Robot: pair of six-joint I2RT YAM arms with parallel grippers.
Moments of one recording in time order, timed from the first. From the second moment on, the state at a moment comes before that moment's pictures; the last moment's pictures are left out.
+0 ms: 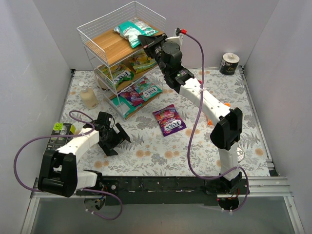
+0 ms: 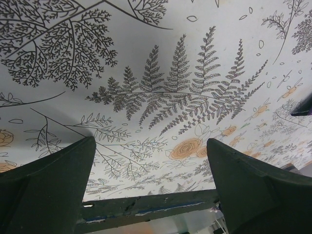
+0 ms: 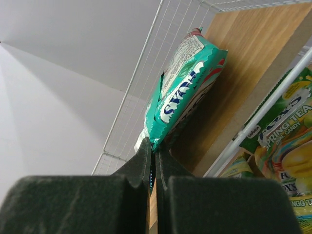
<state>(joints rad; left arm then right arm) -0.22 1.26 0.63 -0.64 0.22 -0.88 0.72 2.01 2.08 0.15 0.28 1.15</state>
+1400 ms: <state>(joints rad) -0.22 1.23 0.65 -0.64 0.22 -0.85 0.68 1.47 1.58 -0.19 0.31 0.90</state>
